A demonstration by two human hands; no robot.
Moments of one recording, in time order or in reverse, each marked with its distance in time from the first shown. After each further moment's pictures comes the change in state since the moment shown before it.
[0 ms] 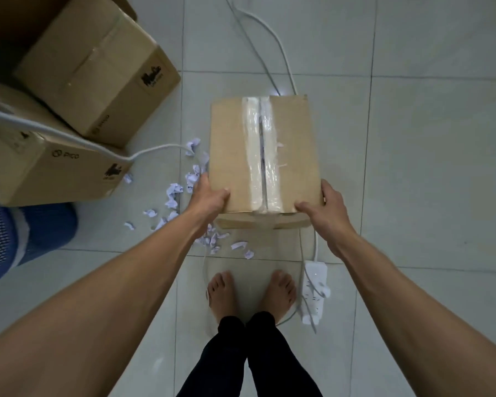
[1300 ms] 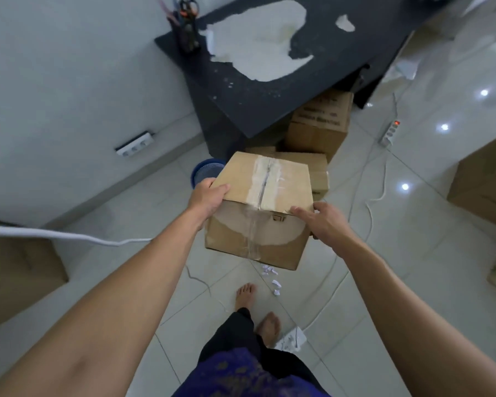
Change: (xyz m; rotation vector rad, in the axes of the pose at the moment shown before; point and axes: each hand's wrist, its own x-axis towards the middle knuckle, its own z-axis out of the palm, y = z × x) left_hand -0.546 -0.021 -0.329 -0.564 0.703 0.030; right_hand -0.512 -0.321 0.014 -0.715 -0.410 -0.632
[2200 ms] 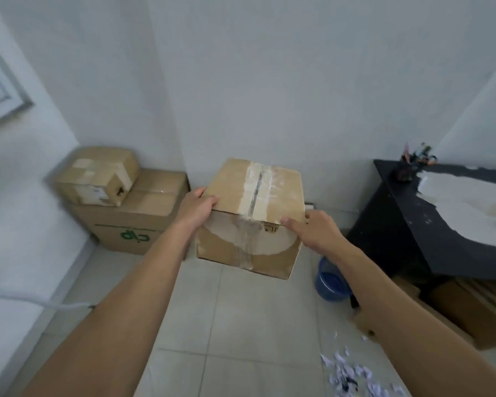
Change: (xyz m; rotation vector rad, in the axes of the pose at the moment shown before) left_hand -0.214 -0.192 -0.410 -0.494 0.704 -0.049; right_hand -0.216 -0.291 0.293 -0.474 -0.372 -0.763
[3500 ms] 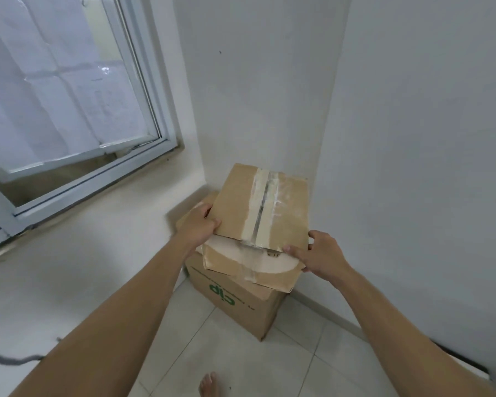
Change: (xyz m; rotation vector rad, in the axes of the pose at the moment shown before) left_hand 0.307 -0.013 -0.326 0.052 0.339 -0.095; right_hand 0.350 -0.336 0.232 0.049 -0.349 -0.362
